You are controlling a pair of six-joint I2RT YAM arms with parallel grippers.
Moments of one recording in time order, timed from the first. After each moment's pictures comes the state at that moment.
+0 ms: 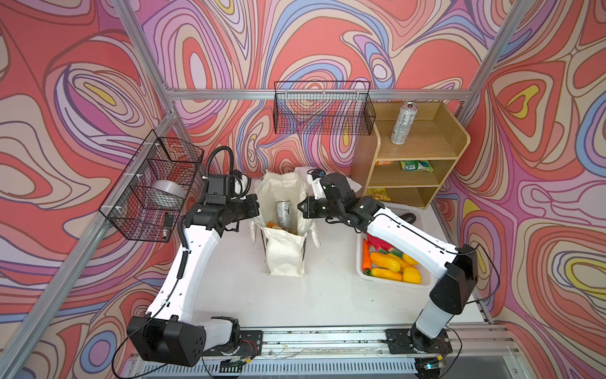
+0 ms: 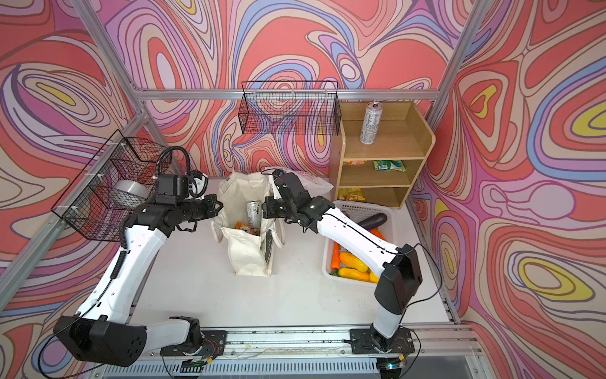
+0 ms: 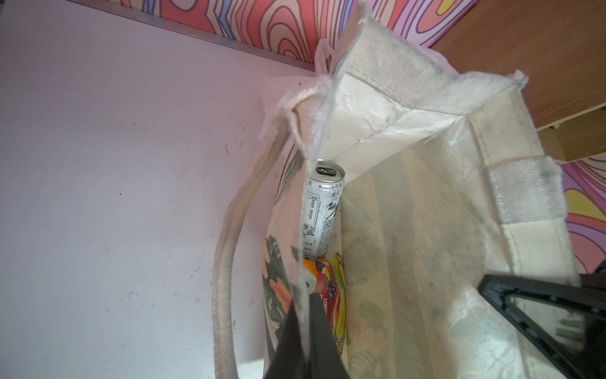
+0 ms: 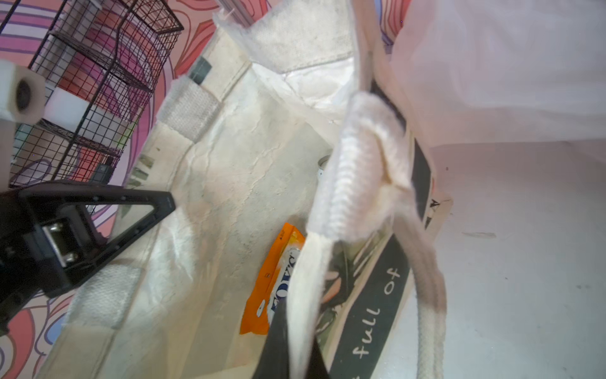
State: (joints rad) left arm -0.08 1.29 1.38 -0.85 0.23 -0.33; right arm 0.78 1.78 1.70 -0.47 -0.17 0.60
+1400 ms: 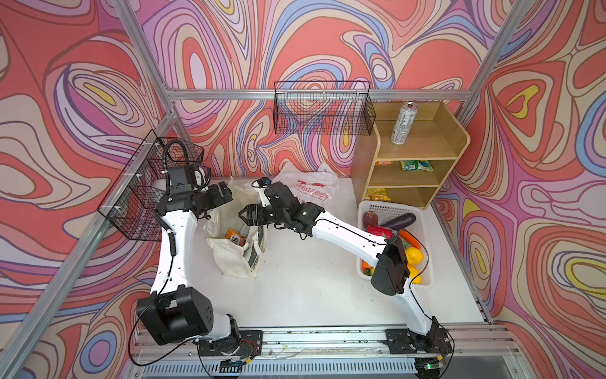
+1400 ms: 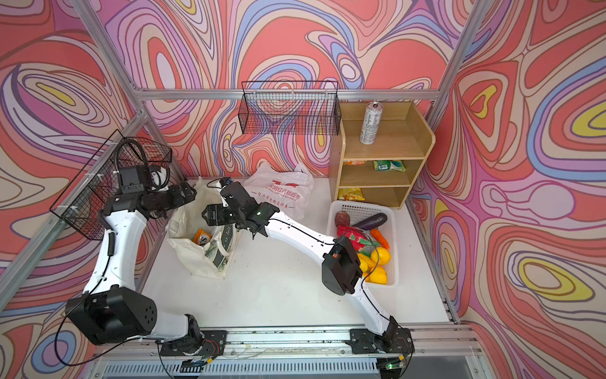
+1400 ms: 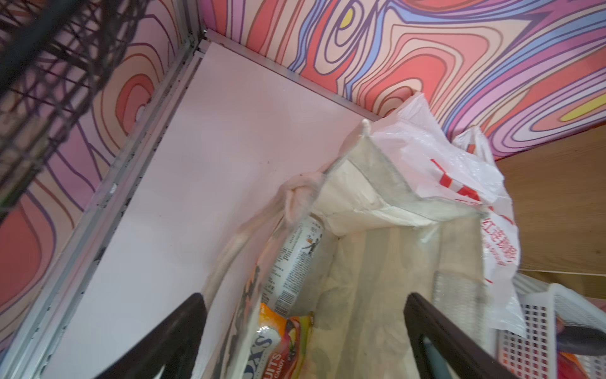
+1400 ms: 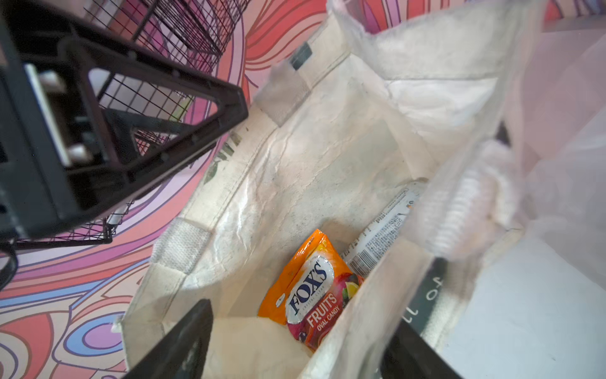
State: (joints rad) left arm 0.25 1.42 1.50 -0.85 0.26 -0.27; right arm 0.96 2.21 2.19 -0.42 -0.14 0.63
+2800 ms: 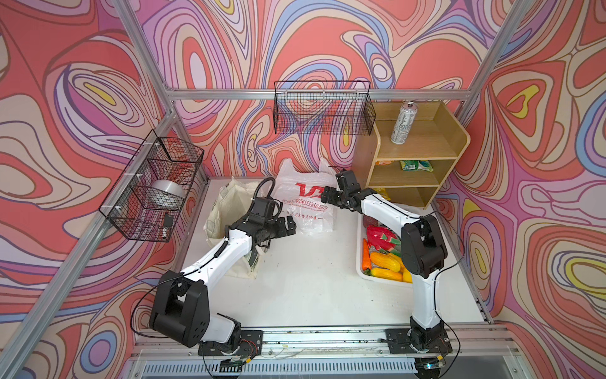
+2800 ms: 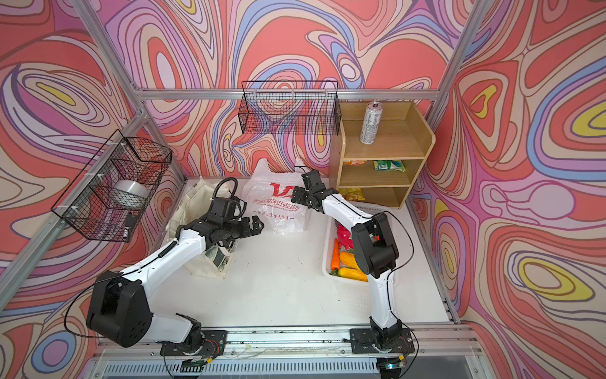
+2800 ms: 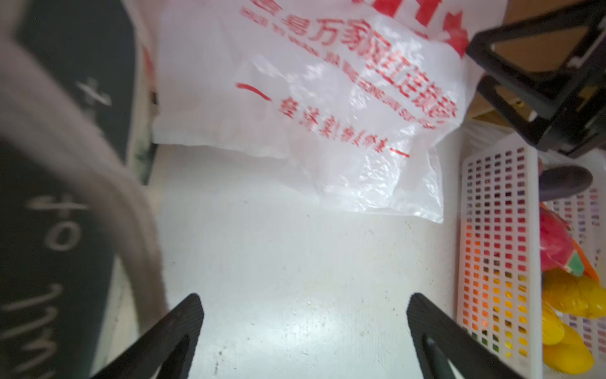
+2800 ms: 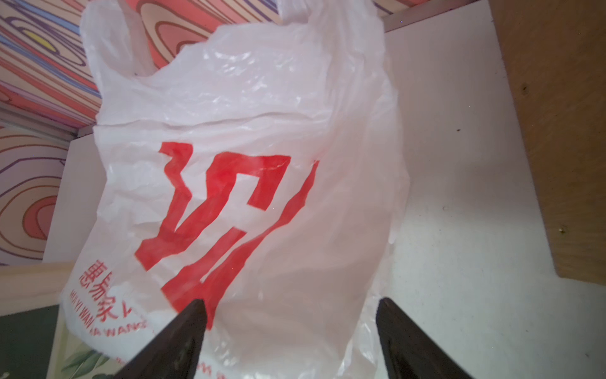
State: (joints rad) left arm -0.31 1.43 1.02 -0.46 0.13 -0.54; right arm 0.42 2.11 1.73 -0.37 -0.02 0.59
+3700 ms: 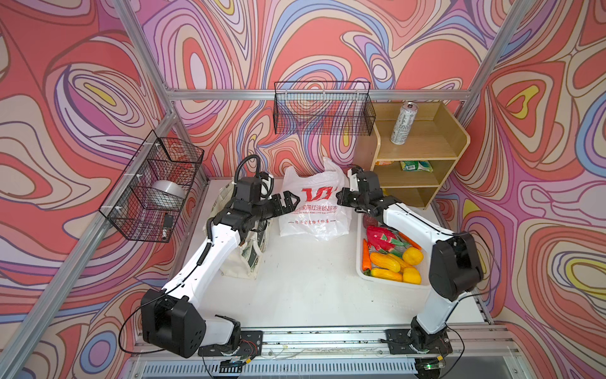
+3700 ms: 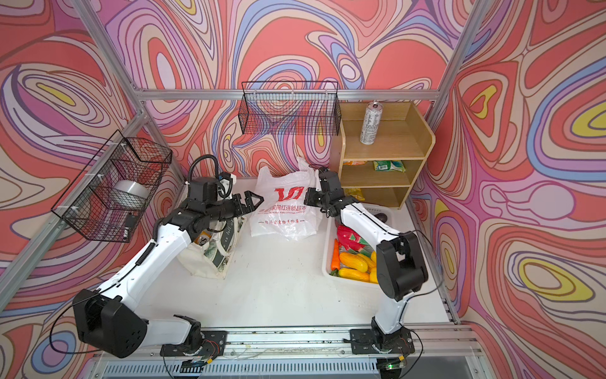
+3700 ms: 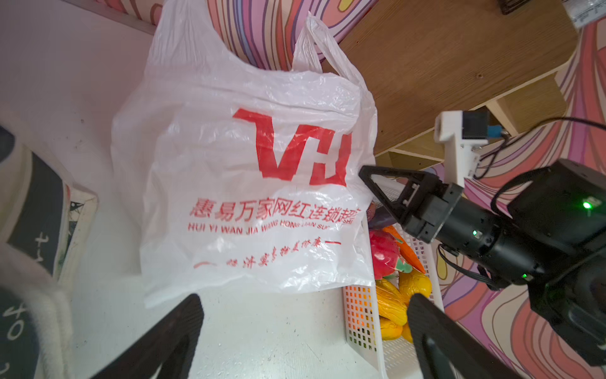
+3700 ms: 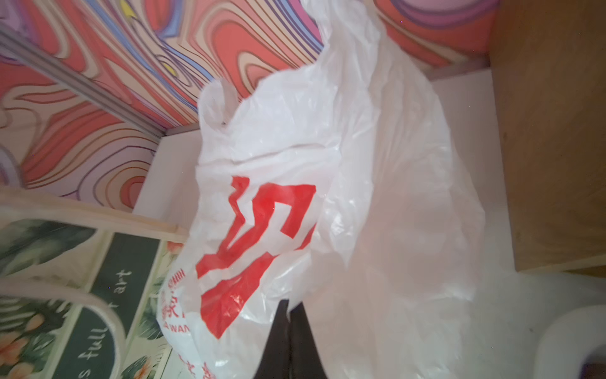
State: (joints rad) left arm -0.30 1.36 1.29 -0.46 0.37 -0.60; right arm 0.38 1.71 1.35 -0.16 -0.20 0.46
